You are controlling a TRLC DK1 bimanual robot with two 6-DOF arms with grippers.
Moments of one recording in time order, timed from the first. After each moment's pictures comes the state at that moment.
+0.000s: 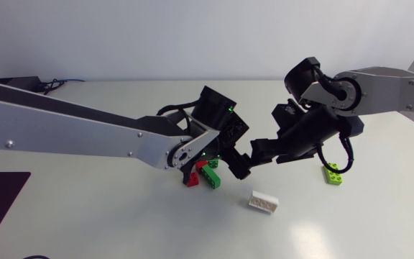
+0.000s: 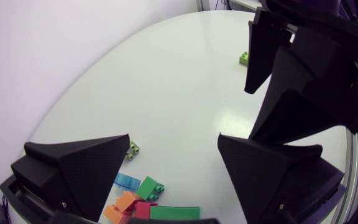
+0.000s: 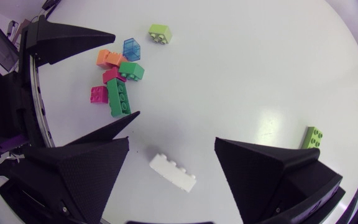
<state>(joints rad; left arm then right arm) -0.82 1.88 1.18 0.06 -0.06 0.27 0.34 1.54 1.10 -0.71 -0.21 0.11</state>
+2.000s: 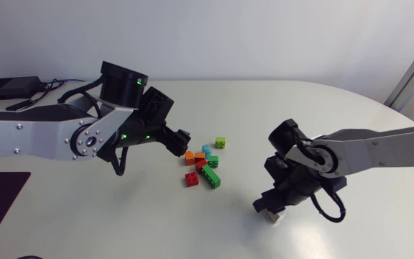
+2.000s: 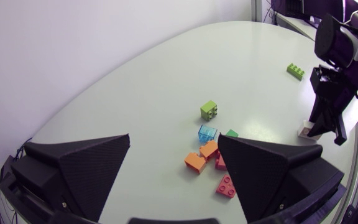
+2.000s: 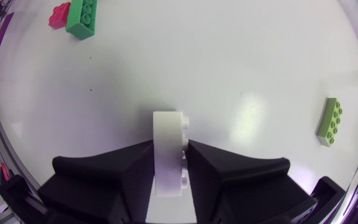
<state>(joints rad) -0.54 1.52 0.91 0.02 -0.06 0.26 0.41 1.56 0.77 -0.51 -0.05 0.03</state>
